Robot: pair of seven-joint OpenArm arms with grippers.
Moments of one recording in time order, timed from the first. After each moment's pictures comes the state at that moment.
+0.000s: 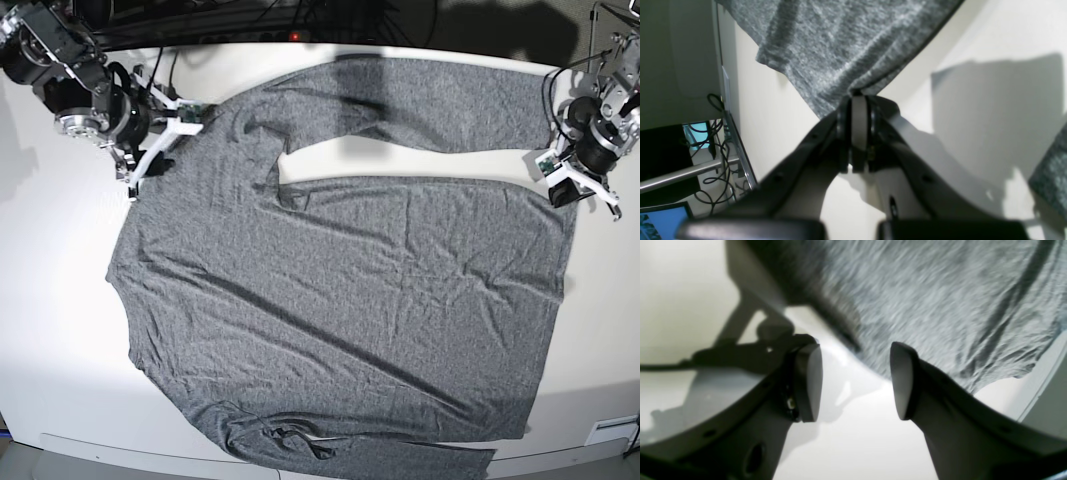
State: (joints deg) left arm 8.6 -40.5 20.6 69.3 27.4 -9.9 -4.5; right arm -13.1 48.6 -27.6 101.8 -27.6 35.2 -20.3
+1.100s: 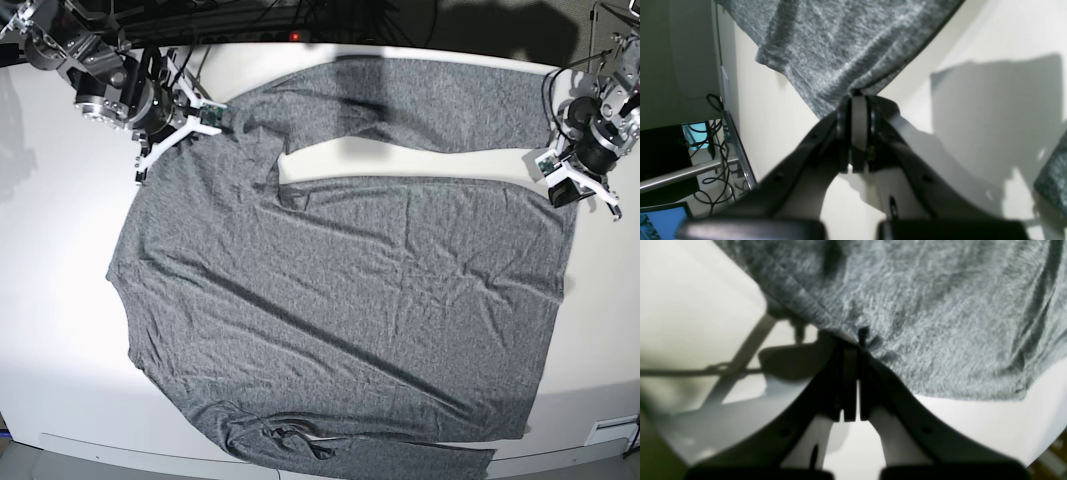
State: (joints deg) left arm 8.5 -40.5 20.6 69.3 27.4 -9.8 -4.5; right arm -13.0 47.6 -32.8 104.9 -10.5 28.7 -37.7
